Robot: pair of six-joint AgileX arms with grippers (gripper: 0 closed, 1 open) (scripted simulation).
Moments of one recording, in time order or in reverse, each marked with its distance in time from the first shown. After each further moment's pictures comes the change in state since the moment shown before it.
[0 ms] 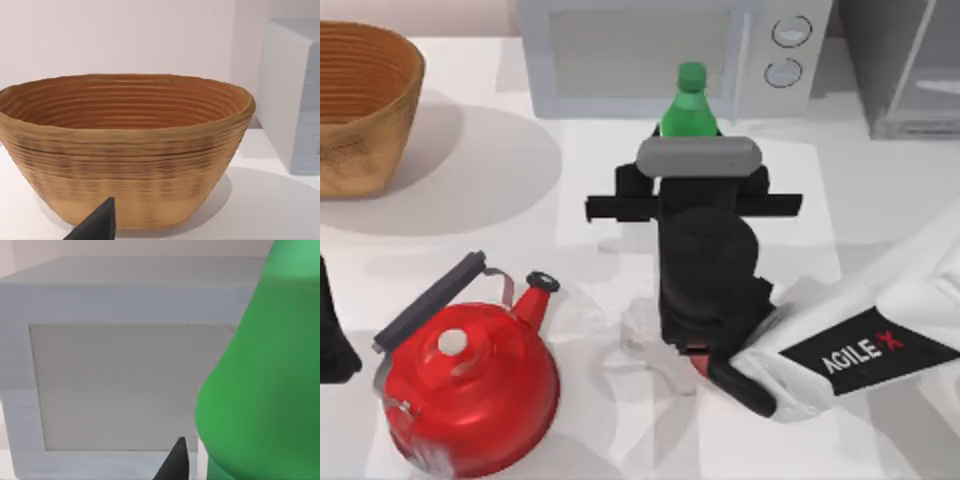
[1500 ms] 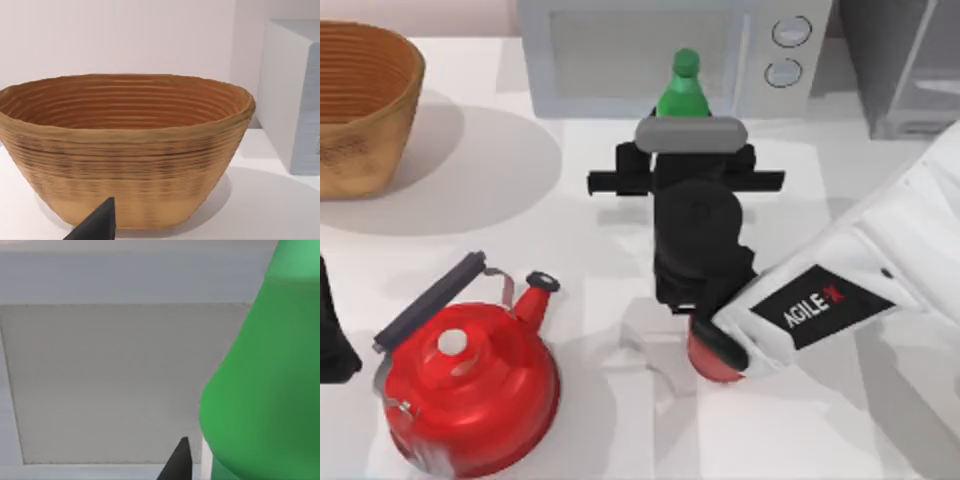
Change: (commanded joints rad) left arm 0.000 0.000 0.000 0.000 0.000 0.000; right arm -0.102 0.201 0.175 0.025 -0.099 0.002
